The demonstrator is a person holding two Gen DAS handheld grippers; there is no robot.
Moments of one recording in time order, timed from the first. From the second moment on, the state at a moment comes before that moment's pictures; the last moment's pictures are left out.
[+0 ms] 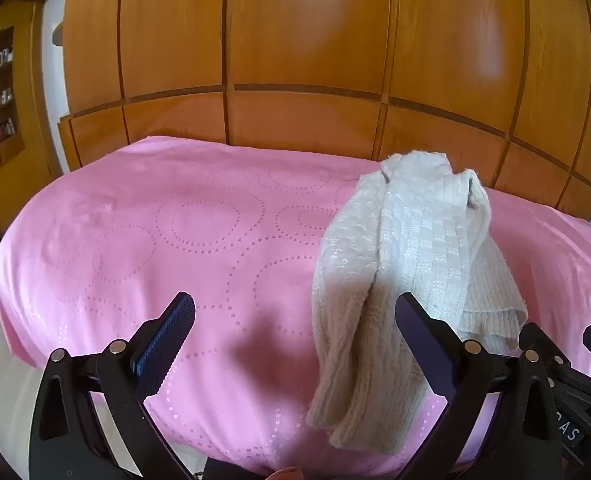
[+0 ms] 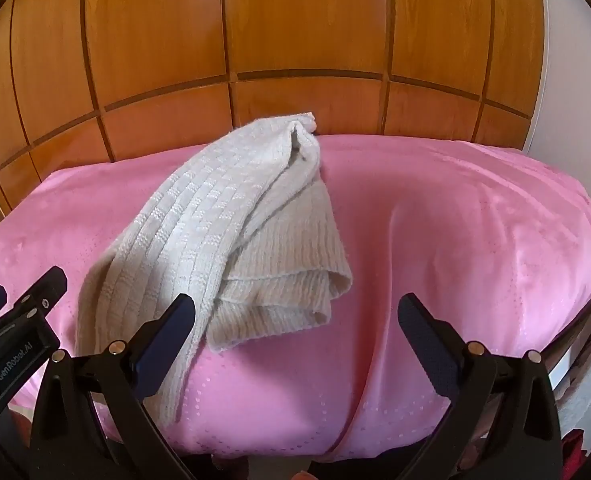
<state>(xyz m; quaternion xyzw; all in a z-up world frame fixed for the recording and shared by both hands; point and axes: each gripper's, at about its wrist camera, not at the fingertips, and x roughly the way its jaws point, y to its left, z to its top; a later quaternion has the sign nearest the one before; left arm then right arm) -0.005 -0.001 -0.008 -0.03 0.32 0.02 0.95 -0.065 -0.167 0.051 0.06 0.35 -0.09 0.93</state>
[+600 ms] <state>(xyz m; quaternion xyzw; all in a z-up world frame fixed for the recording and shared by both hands) 0.000 -0.001 -0.006 -0.03 0.33 0.02 0.94 -0.061 -0.164 0.048 0.05 0.37 -0.05 0.93</state>
